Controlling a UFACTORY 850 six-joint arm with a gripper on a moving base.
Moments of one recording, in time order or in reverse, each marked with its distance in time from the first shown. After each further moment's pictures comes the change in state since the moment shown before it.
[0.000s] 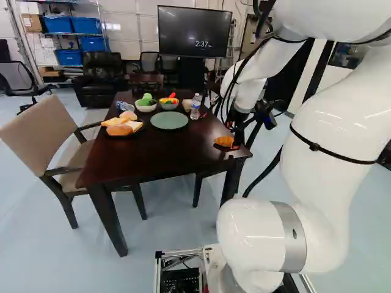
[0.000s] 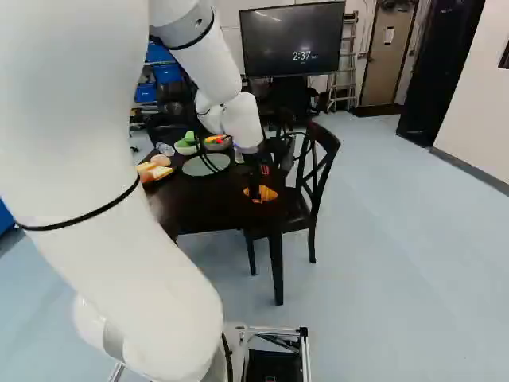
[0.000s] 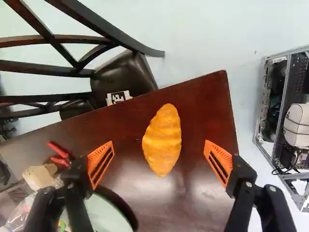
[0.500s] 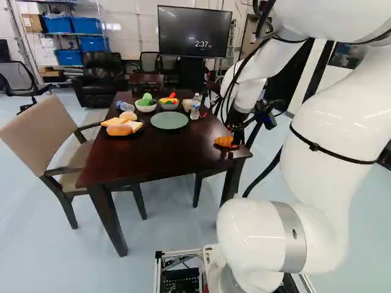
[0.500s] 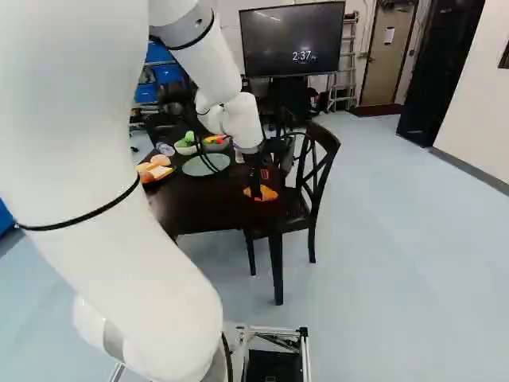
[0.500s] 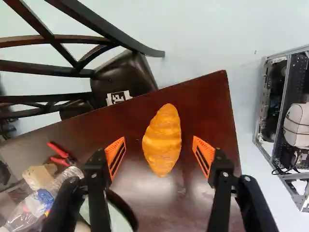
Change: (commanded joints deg) arm 0.0 0.0 0.0 0.0 0.0 0.0
